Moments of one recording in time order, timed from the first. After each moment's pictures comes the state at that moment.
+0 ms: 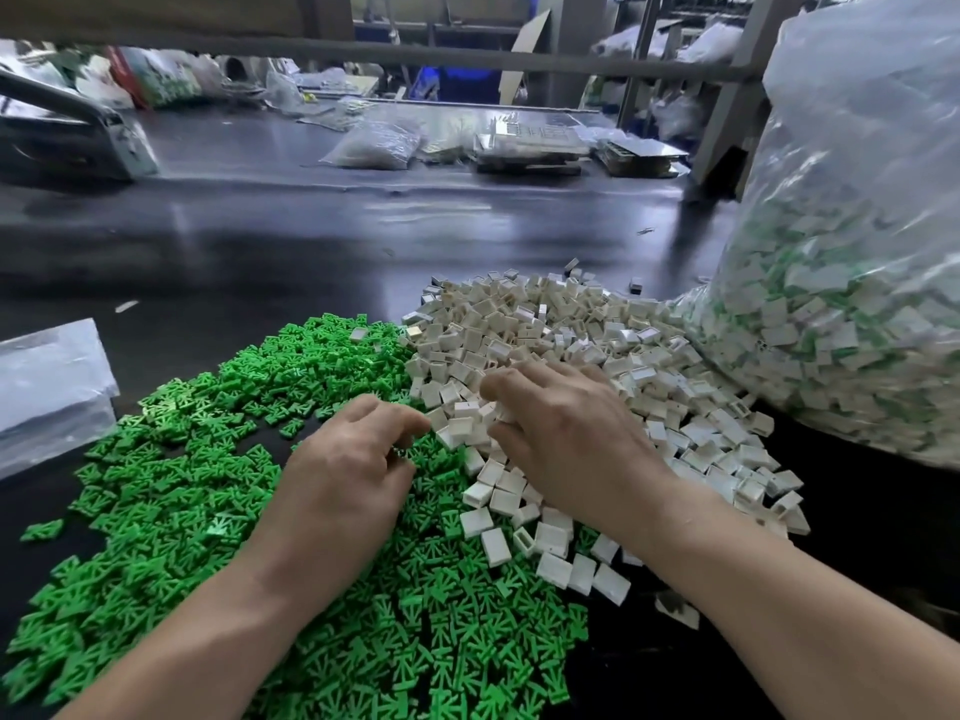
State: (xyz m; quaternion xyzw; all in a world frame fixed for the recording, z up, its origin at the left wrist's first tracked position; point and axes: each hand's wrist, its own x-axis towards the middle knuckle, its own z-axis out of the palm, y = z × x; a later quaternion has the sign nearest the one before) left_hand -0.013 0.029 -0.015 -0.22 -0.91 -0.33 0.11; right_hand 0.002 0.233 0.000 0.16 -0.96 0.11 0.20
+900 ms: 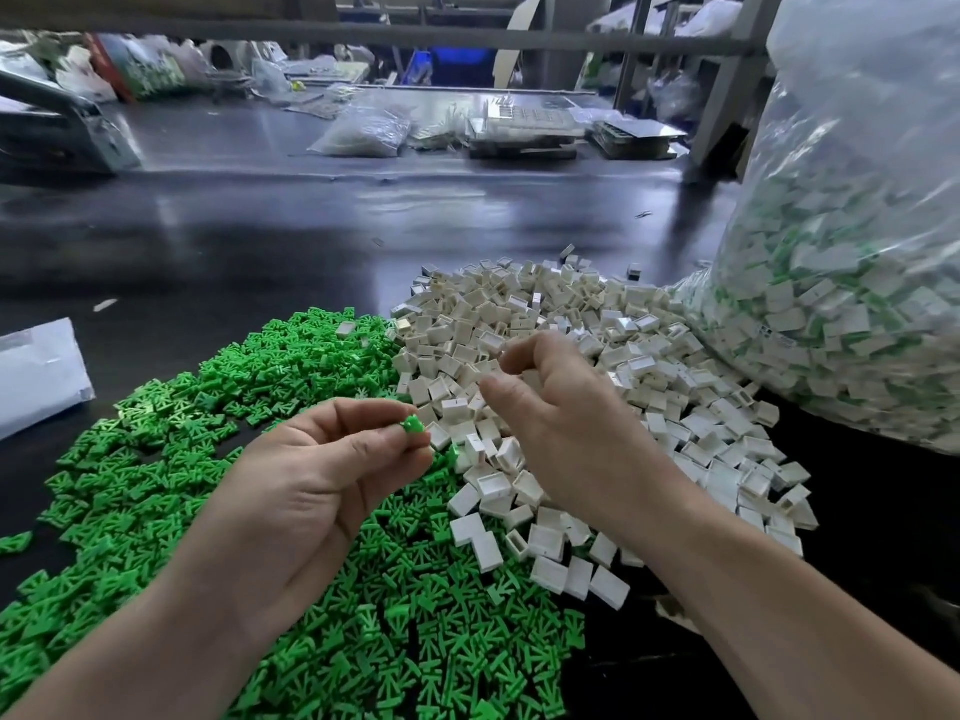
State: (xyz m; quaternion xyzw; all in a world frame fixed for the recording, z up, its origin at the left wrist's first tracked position) left_hand -0.009 0.034 0.000 0.01 -0.52 -0.83 -0.17; right_hand 0.013 0.227 0.013 0.00 -0.86 0.50 0.06
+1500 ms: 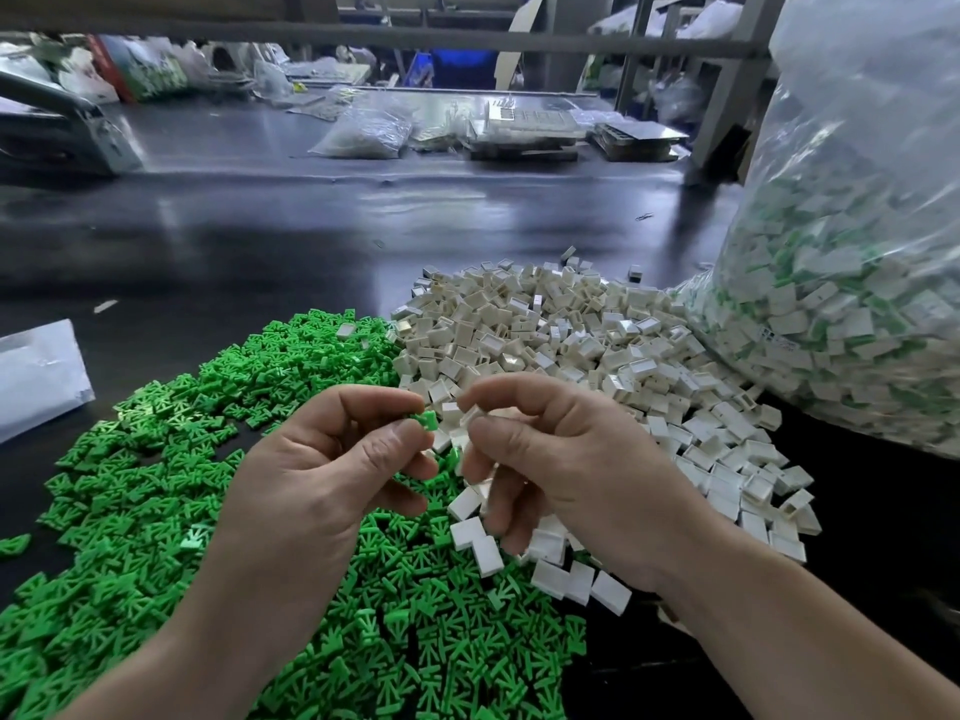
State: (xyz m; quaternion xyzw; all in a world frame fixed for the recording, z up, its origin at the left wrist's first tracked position) left_hand 0.002 0.038 -0.003 -0.11 -0.64 -0.76 -0.05; right_hand 0.027 0.231 0.005 0.05 -0.66 0.74 -0.08
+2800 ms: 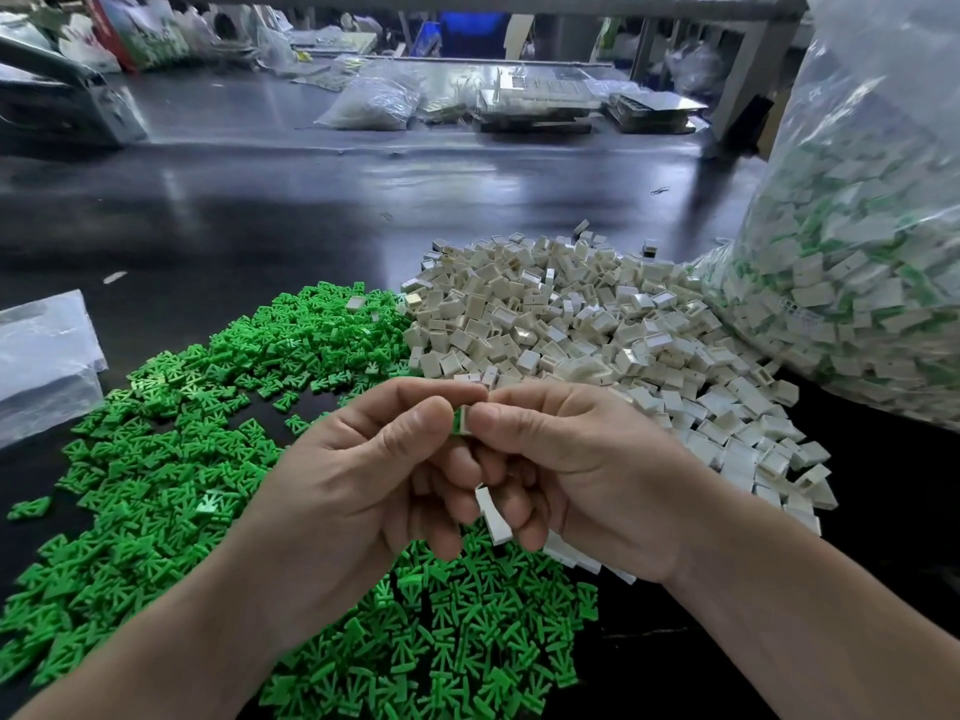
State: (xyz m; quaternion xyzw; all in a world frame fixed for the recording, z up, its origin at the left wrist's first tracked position) left_hand 0.010 0.039 0.000 -0.16 -0.51 -0.81 -0.26; right_hand 0.030 0.222 0.005 0.07 -0.56 0.80 -0.20
